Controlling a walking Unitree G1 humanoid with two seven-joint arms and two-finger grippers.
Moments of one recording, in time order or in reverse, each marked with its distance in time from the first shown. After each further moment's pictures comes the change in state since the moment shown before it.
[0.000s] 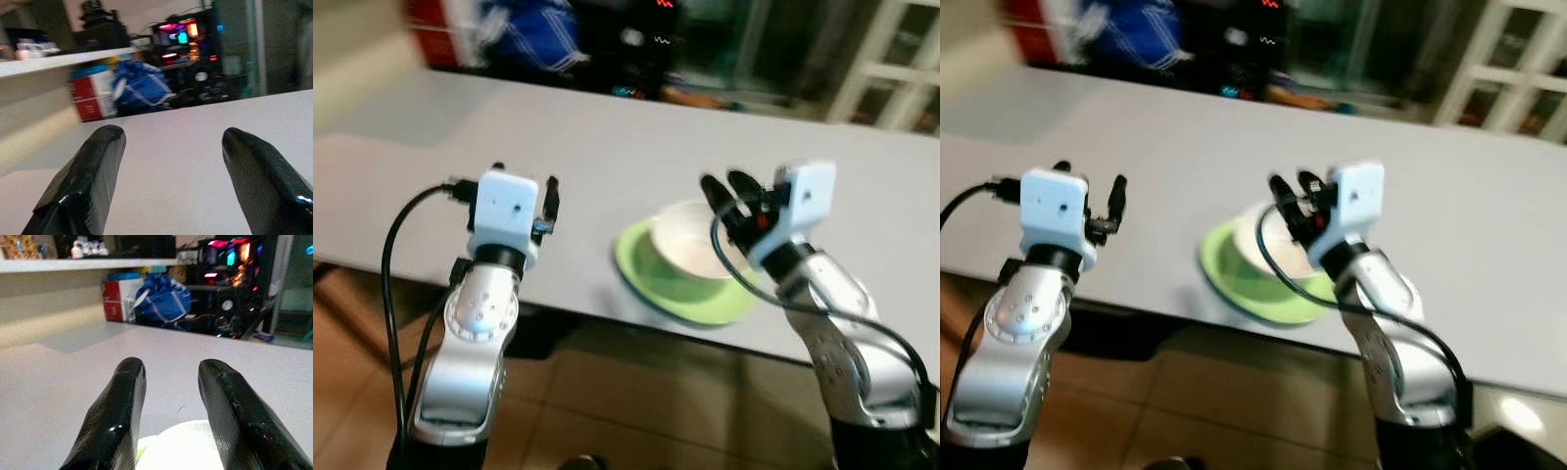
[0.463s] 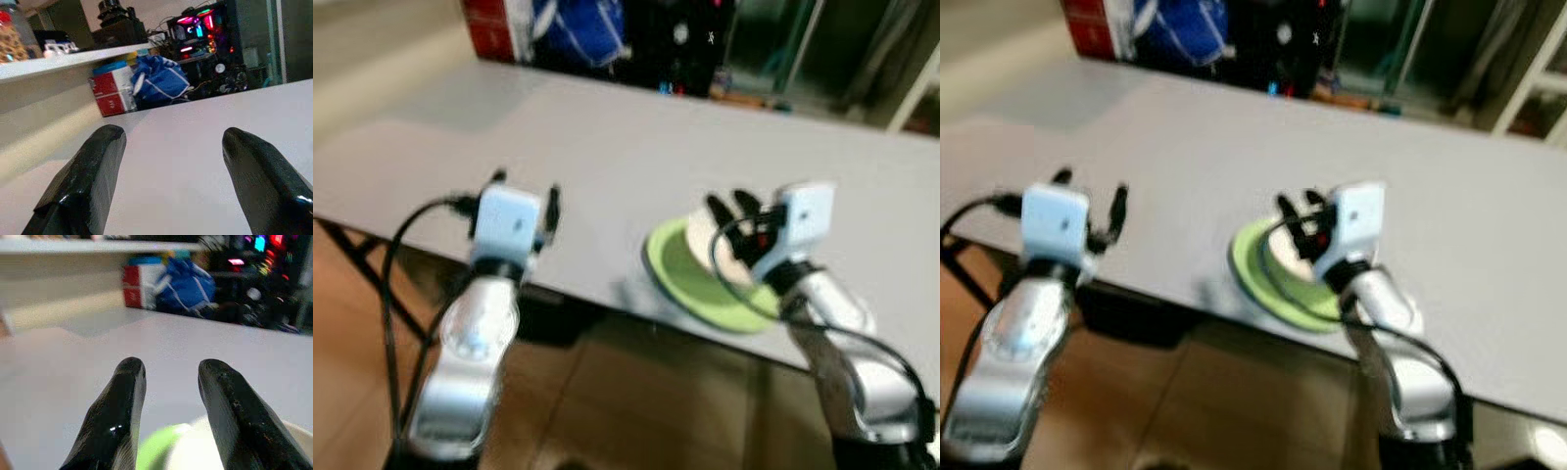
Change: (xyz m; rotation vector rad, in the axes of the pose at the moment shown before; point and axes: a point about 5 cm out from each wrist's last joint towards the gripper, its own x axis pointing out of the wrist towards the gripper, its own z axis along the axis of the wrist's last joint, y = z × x) left arm -0.012 0.001 -0.014 0.032 -0.023 -0.048; right arm -0.005 0.003 -0.012 -0.013 0.013 0.004
